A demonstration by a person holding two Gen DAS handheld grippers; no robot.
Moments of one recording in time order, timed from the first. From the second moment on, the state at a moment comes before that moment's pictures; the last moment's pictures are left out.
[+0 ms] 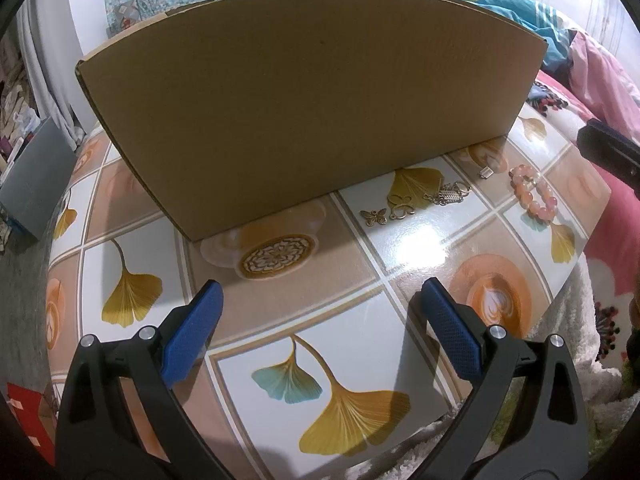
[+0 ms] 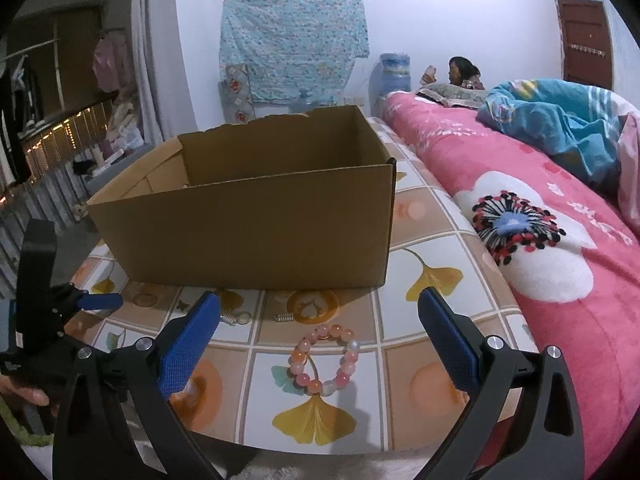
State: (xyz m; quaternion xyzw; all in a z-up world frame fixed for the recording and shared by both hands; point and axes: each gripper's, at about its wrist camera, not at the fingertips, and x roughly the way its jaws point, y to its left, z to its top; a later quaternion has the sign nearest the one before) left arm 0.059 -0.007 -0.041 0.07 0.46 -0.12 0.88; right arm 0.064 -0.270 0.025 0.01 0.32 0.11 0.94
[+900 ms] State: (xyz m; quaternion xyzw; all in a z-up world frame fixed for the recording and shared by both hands) left arm 0.064 -0.010 -0.041 0.07 0.47 -0.12 0.87; right arm 0.049 -0.263 0.025 0.05 0.34 0.17 0.92
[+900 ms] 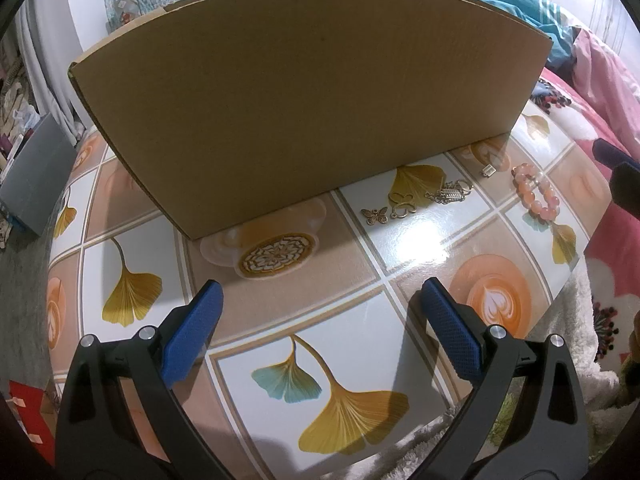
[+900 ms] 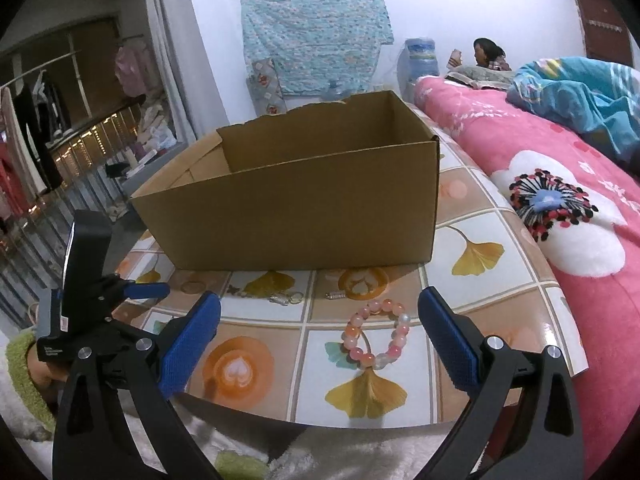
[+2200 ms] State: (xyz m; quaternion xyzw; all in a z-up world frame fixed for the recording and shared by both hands) left arm 0.067 -0.009 -0.043 0.06 0.48 -0.11 0.87; right arm 0.053 -0.259 0.024 0.07 0.34 0.19 0.92
